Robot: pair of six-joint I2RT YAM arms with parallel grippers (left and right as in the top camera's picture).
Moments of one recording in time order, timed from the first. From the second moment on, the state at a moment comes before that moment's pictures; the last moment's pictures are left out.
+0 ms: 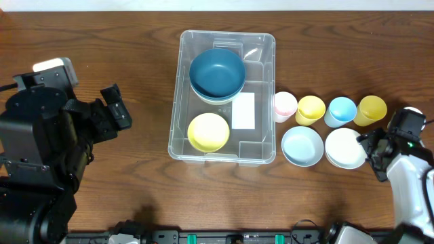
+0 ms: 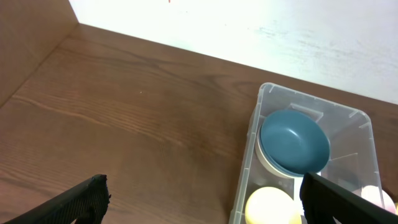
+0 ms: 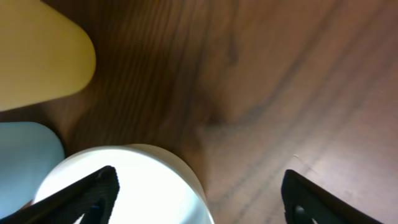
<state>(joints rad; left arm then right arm) -0.17 1.05 1.74 -1.29 -0.25 -0.33 -0.42 1.32 0.72 -0.64 0.14 0.73</state>
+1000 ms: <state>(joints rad) -0.17 1.05 1.74 -1.29 -0.25 -0.33 -0.31 1.07 0.74 -0.74 -0.06 0.61</state>
